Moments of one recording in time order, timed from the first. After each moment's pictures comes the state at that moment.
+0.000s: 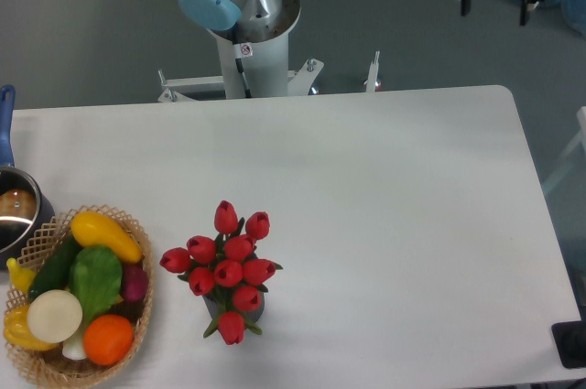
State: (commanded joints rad) arm 3.20 -1.43 -1.83 -1.14 1.36 1.80
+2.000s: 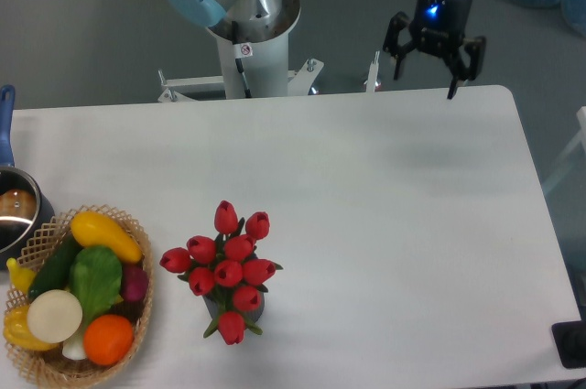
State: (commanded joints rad) arm 3.01 -1.51 -1.93 -1.14 1.06 1.59
